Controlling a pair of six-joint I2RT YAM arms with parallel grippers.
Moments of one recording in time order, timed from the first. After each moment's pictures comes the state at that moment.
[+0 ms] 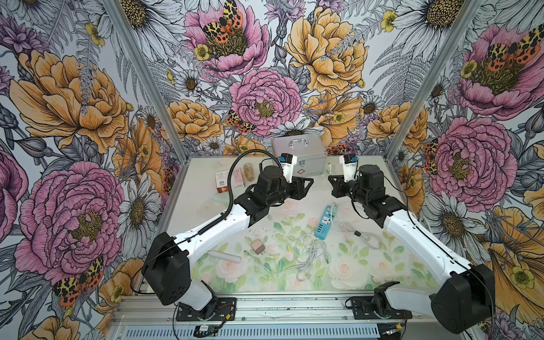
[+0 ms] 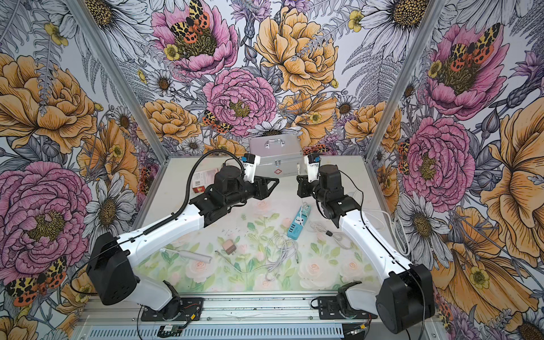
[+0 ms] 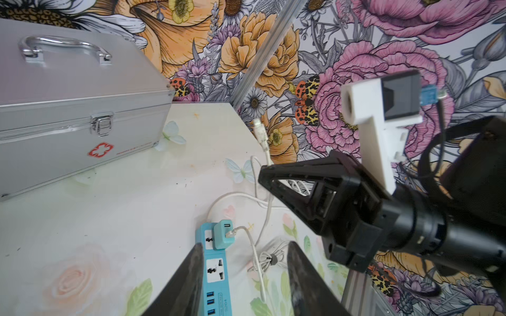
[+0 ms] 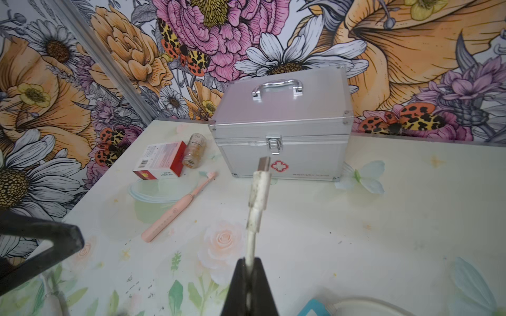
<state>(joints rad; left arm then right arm) -0.76 1.51 1.22 0.02 0.17 -0.55 0.31 1.24 1.00 -0.17 -0.23 0.19</state>
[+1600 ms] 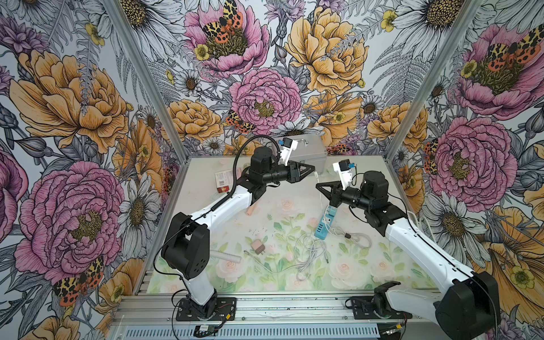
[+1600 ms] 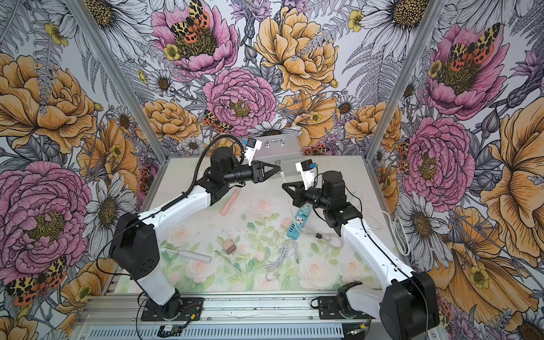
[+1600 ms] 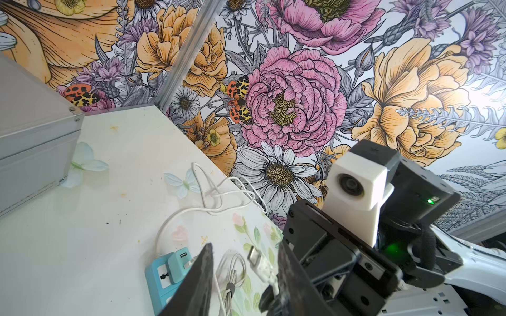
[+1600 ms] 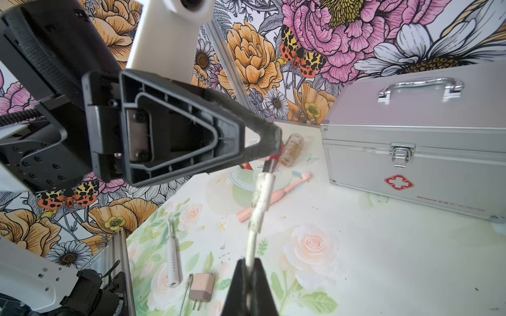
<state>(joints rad) -0.56 1.71 1.39 0.18 0.72 -0.60 0.31 1.19 0.90 0.00 -0.66 0.26</state>
